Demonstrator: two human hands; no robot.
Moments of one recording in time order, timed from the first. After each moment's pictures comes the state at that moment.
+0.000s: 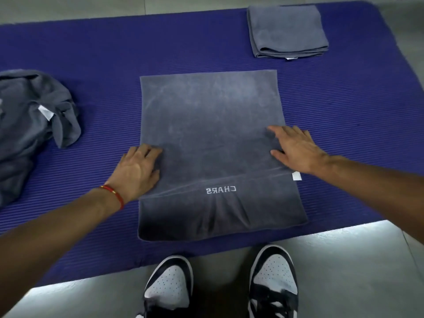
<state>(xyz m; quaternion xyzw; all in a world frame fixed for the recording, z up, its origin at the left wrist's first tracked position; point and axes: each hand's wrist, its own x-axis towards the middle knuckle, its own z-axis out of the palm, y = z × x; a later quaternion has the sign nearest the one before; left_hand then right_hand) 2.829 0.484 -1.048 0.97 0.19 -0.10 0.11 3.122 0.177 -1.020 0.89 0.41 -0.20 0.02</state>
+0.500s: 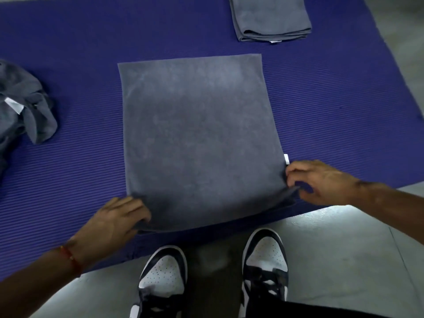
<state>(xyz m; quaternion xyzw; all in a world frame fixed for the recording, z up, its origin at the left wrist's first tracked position) 2.724 0.439 -1.043 0.97 -0.03 -0.11 0.20 3.086 0.051 -1.006 0.78 0.57 -0.27 0.01</state>
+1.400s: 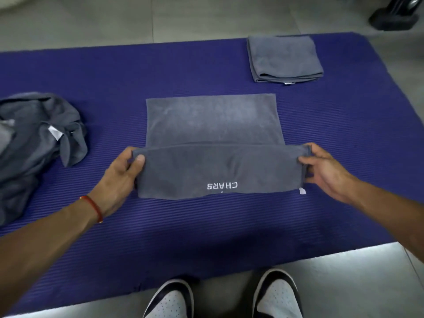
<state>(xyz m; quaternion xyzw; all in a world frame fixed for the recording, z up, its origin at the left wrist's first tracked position) 2.833 0.495 -1.008 0.68 0.35 0.08 0.64 3.129 0.143 -0.992 0.75 0.05 -0.39 -0.53</state>
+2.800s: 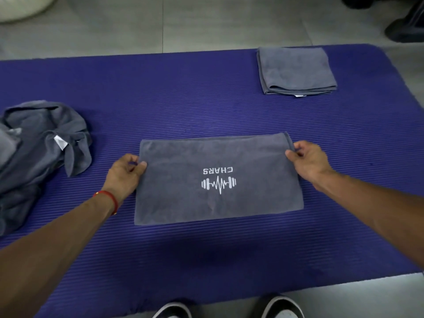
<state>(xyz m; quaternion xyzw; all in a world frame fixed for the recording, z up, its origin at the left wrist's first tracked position) 2.861 0.538 -1.048 0.72 0.50 0.06 0.48 3.173 0.215 -1.034 0.92 0.10 -0.21 -0.32</state>
